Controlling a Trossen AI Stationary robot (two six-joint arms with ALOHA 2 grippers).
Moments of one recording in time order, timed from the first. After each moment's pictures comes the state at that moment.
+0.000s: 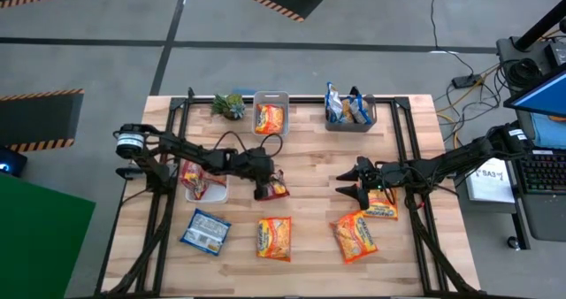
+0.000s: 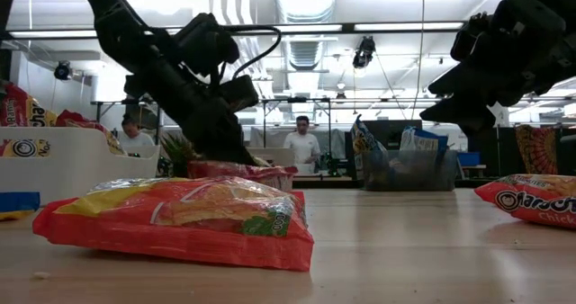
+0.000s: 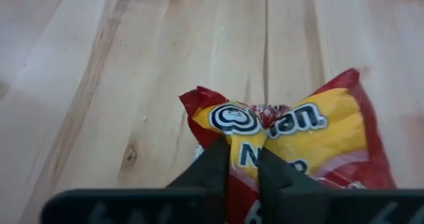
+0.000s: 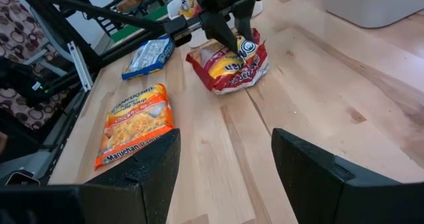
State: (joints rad) left arm 0.08 1.70 0.69 0.28 0.02 -0.06; right arm 0.19 0.95 0.14 0.51 0.16 0.53
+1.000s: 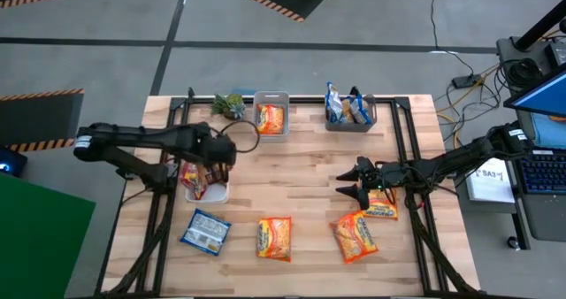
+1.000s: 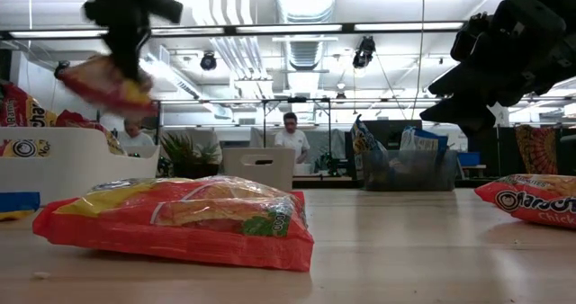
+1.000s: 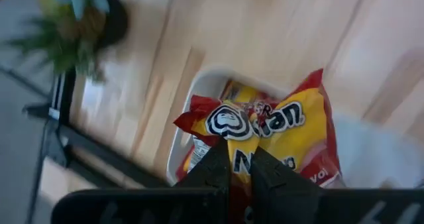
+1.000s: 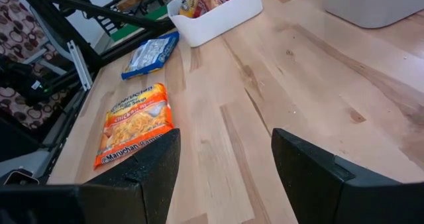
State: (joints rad) left arm -0.02 1.30 1.19 -1.38 -0.37 -0.37; right arm 0.19 0.95 0.14 0.51 0.16 0.52
